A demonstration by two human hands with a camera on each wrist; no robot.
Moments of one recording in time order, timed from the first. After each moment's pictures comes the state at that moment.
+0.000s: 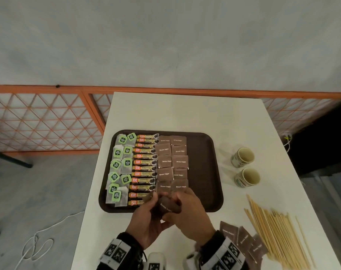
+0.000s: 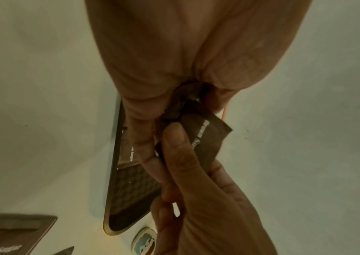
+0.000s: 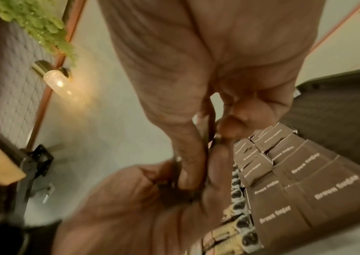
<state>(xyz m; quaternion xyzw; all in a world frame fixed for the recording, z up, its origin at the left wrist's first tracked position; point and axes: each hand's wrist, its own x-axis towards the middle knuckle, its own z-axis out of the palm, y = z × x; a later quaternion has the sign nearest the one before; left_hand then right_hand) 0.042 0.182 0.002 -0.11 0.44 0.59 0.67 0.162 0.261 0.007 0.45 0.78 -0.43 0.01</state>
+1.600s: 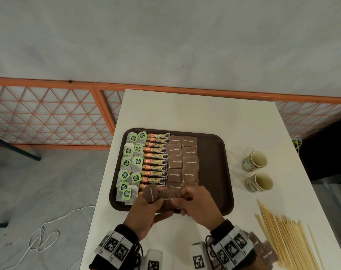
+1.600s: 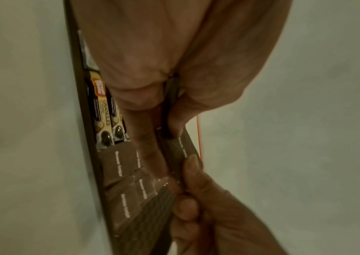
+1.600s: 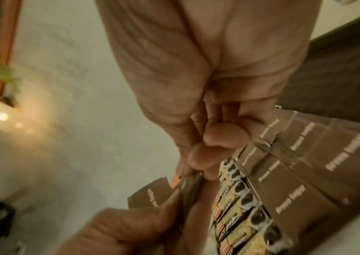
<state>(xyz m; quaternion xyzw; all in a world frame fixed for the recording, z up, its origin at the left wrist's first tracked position) 0.003 0.172 -0.005 0.05 0.57 0.54 0.62 0.144 0.285 0.009 0.44 0.72 -0.54 -0.01</state>
